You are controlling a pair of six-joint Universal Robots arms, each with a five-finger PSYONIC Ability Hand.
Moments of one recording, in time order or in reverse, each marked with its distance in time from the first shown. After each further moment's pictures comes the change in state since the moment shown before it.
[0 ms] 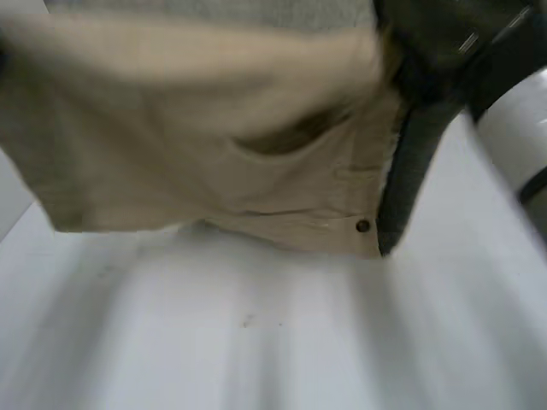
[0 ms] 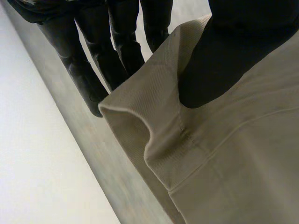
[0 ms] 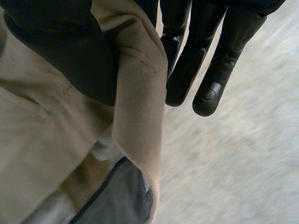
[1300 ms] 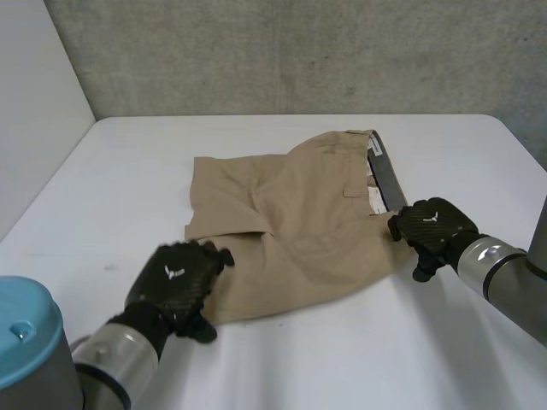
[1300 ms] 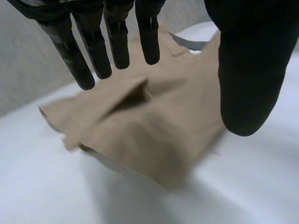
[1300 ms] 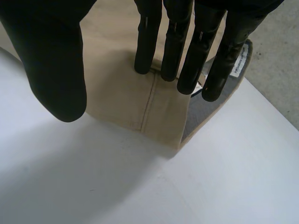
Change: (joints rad) left arm -0.284 -0.536 -0.330 0.114 0.072 -0.154; right arm -0.433 0.419 0.359 -0.074 -0.393 -0.164; left_hand -0.732 -0.782 -0.777 -0.778 -0.726; right_hand -0.439 -0.556 -0.559 -0.570 -0.551
